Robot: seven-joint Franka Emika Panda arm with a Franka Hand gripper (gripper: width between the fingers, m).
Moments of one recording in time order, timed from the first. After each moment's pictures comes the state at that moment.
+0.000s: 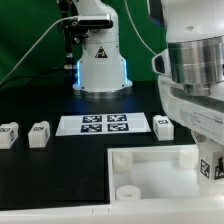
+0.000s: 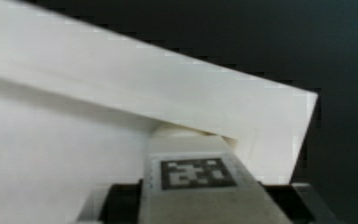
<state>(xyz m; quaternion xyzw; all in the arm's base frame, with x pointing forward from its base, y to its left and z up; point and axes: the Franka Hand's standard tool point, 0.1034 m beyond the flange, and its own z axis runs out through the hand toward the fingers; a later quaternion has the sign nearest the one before) 0.631 0.126 0.063 -0.75 0.66 0.02 0.08</state>
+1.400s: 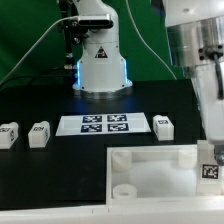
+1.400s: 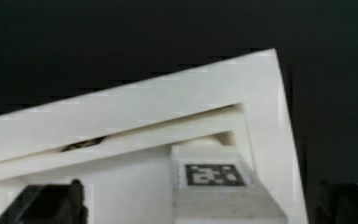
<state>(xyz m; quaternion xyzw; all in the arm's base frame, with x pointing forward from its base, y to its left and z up) 0.624 0.131 0.089 -0.62 0.78 0.03 0.10</state>
